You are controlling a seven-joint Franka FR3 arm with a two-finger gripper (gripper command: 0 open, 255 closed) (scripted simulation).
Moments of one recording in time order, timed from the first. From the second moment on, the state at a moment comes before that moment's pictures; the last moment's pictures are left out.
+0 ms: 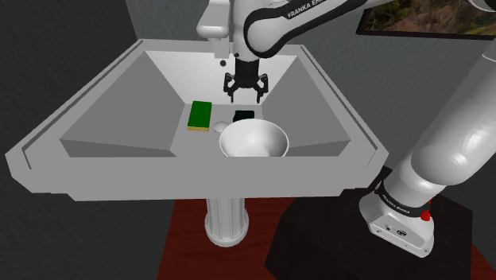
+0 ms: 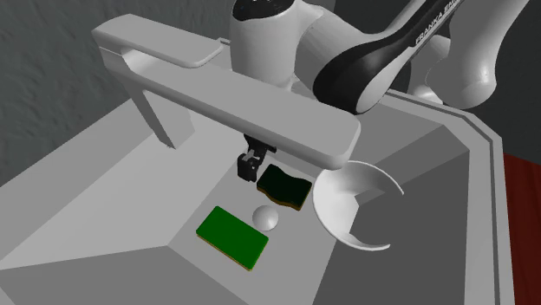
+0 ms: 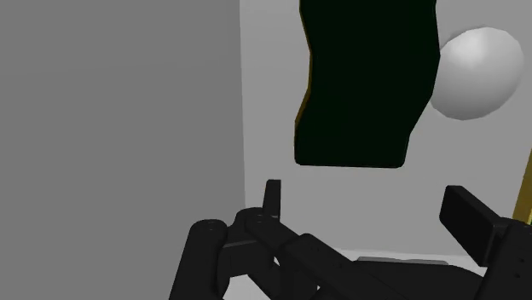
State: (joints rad) arm -0.15 0.08 0.38 -2.05 -0.07 2.14 1.04
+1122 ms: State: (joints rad) arm -0.15 0.12 0.37 -2.08 -0.10 2.22 1.06
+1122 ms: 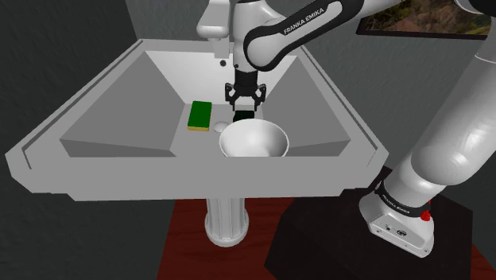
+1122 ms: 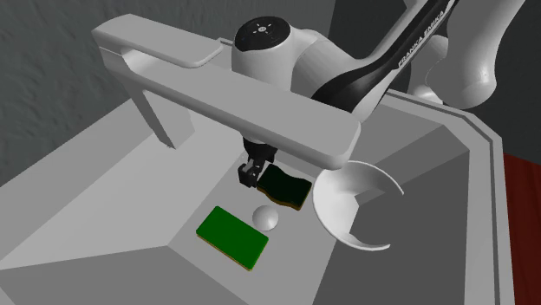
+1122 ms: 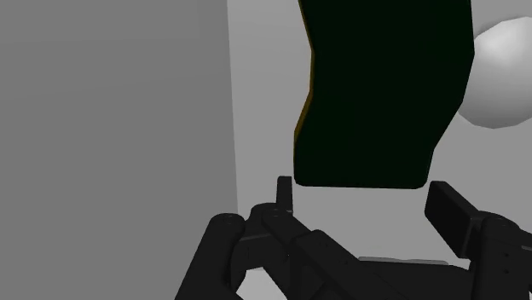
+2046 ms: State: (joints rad) arm -0.15 0.08 0.37 -2.04 -0.07 2.14 1.05
